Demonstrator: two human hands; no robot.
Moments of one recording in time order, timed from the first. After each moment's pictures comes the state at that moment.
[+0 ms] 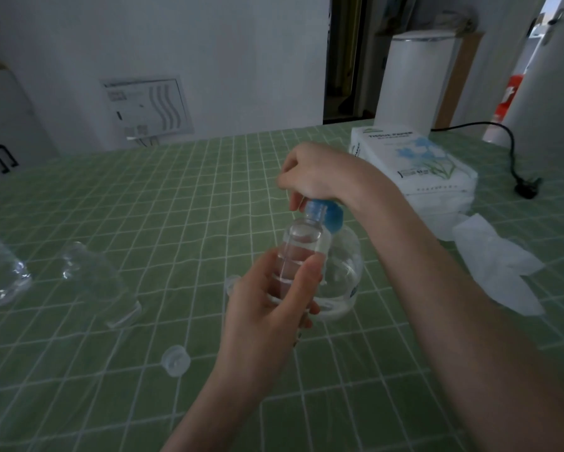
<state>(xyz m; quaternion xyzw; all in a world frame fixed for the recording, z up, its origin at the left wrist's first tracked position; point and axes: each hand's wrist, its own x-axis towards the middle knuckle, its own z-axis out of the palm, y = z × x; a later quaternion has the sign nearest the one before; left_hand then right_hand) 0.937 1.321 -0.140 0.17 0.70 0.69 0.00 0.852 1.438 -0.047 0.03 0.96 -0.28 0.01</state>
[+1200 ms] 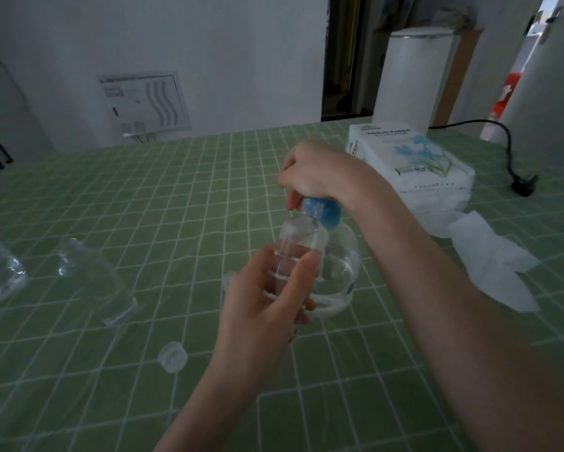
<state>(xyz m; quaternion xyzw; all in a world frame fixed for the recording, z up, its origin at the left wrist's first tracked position) 0.939 1.321 -0.137 0.18 0.68 0.71 0.00 0.851 1.436 -0.049 0.05 0.96 -0.28 0.02</state>
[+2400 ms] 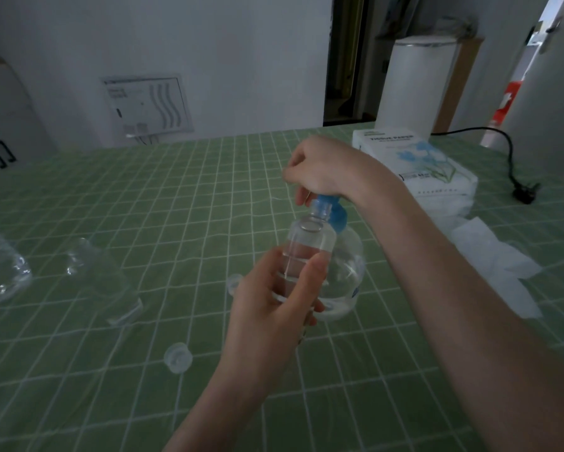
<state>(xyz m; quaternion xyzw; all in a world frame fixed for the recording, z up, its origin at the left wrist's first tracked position) 0.937 1.321 -0.140 0.17 0.69 0.70 0.01 0.851 1.439 -0.045 0.04 0.96 -0.28 0.00</state>
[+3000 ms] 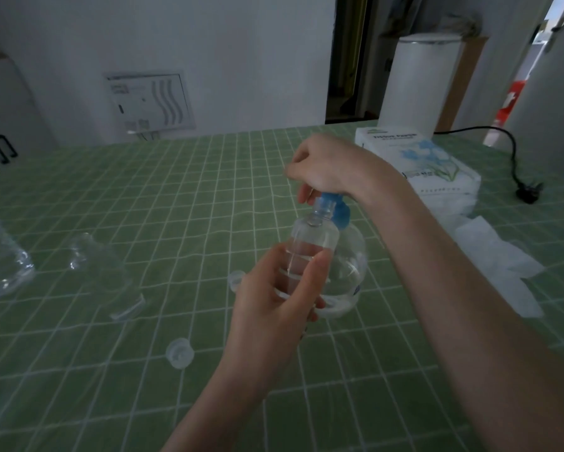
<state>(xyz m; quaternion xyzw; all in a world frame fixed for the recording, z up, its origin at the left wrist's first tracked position) 0.935 1.322 -0.142 0.18 0.69 0.70 0.00 0.853 1.439 -0.045 0.04 0.96 -0.29 -0.01</state>
